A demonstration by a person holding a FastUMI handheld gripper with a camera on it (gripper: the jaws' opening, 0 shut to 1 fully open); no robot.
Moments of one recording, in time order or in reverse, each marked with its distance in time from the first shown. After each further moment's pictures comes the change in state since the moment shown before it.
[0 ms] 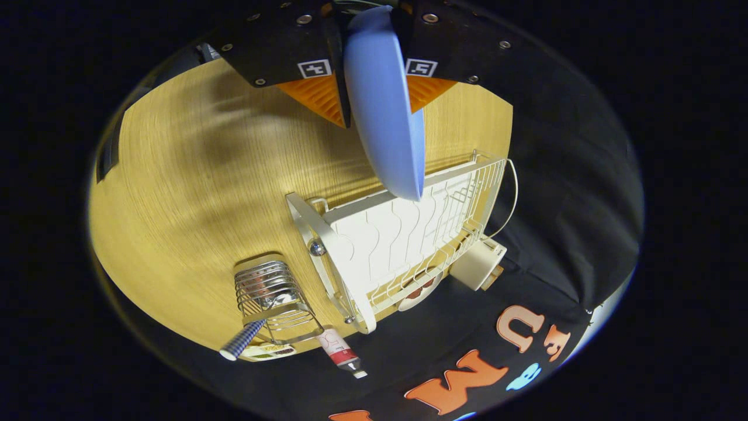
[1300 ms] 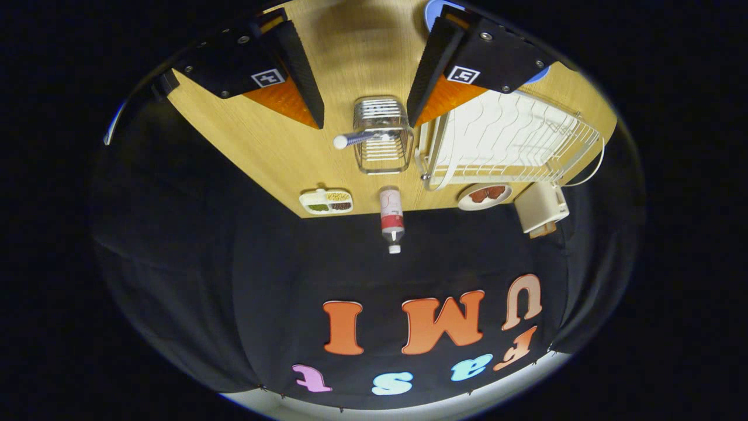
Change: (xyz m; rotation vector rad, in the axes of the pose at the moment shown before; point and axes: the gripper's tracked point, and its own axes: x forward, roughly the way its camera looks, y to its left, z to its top) arm -0.077 -0.083 0.188 -0.348 -0.709 -0.429
